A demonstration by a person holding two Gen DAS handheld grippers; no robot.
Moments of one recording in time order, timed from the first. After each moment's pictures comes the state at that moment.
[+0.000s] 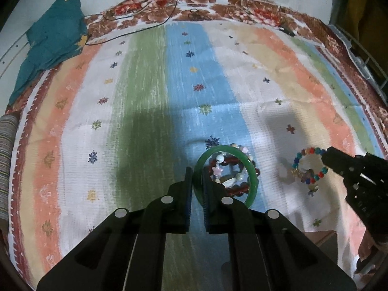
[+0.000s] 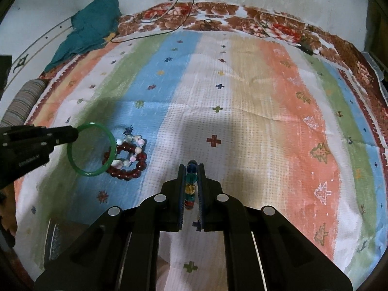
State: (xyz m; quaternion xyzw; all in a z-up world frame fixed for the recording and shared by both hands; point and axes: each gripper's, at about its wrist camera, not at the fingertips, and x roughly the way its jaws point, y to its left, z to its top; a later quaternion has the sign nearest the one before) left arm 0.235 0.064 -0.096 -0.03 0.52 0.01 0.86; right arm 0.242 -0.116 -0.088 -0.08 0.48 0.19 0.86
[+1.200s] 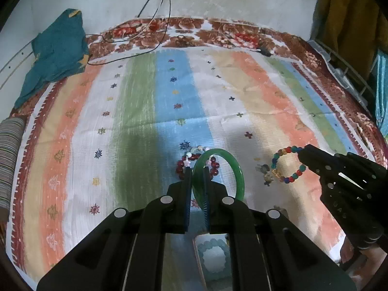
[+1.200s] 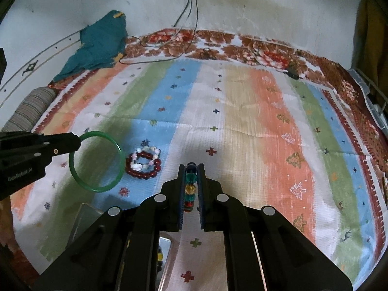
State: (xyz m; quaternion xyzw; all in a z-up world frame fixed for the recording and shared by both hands) left arm 0.169 0.036 -0.034 -0.05 0.46 -0.01 0.89; right arm 0.186 -0.125 -0.030 -0.09 0.41 0.18 0.89
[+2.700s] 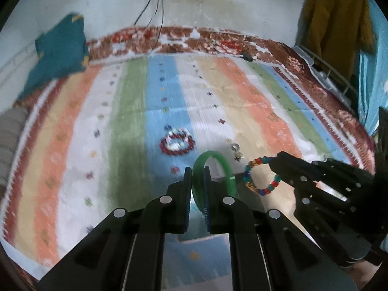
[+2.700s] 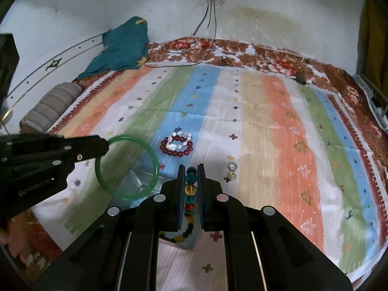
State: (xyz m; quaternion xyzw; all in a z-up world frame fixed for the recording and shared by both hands) left arm 0.089 0.012 -0.016 -0.08 0.44 -0.03 0.89; right arm 0.099 -0.126 -0.010 -0.08 0.39 0.22 0.89
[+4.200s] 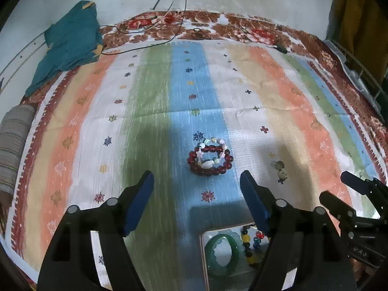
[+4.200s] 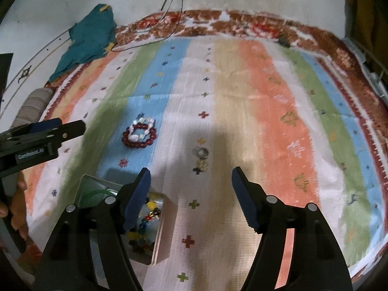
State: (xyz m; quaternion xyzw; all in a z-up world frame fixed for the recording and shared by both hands) left arm 0.174 0.037 -0.051 -0.04 0.48 0.04 0.88; right arm 0.168 -0.156 -0.048 -0.04 0.48 0.17 0.86
